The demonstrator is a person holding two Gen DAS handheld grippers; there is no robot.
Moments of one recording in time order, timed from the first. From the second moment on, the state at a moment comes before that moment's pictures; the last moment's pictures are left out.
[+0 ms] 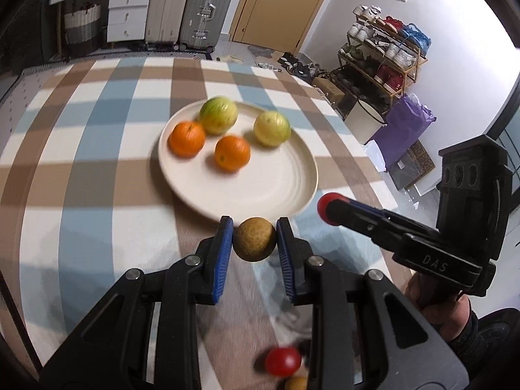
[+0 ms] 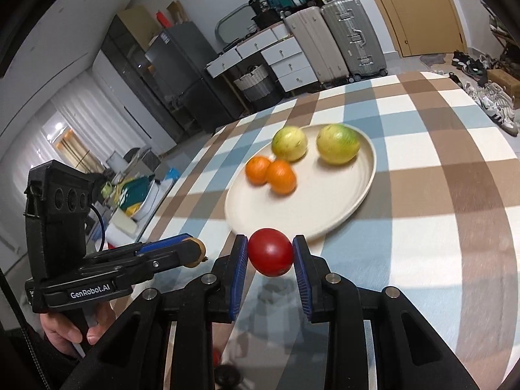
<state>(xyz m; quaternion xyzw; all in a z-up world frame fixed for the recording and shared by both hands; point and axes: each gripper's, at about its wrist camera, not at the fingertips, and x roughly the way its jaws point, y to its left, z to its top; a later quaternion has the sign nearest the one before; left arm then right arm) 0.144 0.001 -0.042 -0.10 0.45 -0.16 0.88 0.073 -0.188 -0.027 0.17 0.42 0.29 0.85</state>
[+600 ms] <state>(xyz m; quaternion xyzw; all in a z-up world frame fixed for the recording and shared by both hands) 0.262 -0.047 -0.047 -0.09 0.45 -0.17 0.87 0.137 -0.207 -0.037 0.16 0.42 0.26 0.86</state>
